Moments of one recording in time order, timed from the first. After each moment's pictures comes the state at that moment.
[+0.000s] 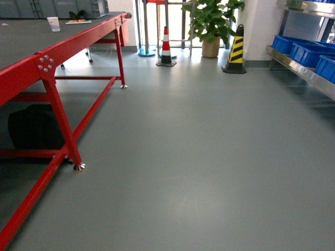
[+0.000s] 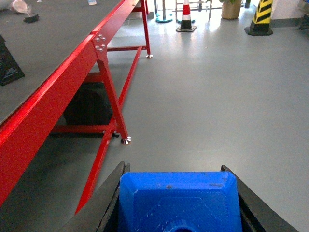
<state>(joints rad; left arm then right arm) 0.12 0.86 0.35 0.29 0.03 0.14 0.13 0.49 0.20 0.04 0.28 0.02</state>
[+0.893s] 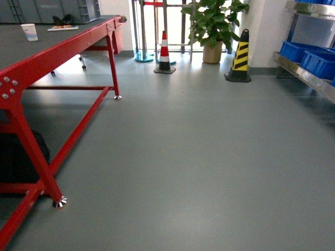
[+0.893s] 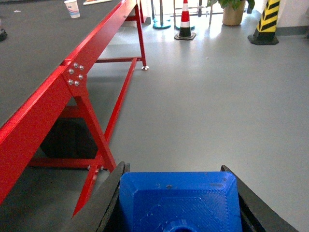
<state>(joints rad) 0.12 0.86 0.35 0.29 0.03 0.14 0.13 0.49 0.20 0.05 0.28 0.02</state>
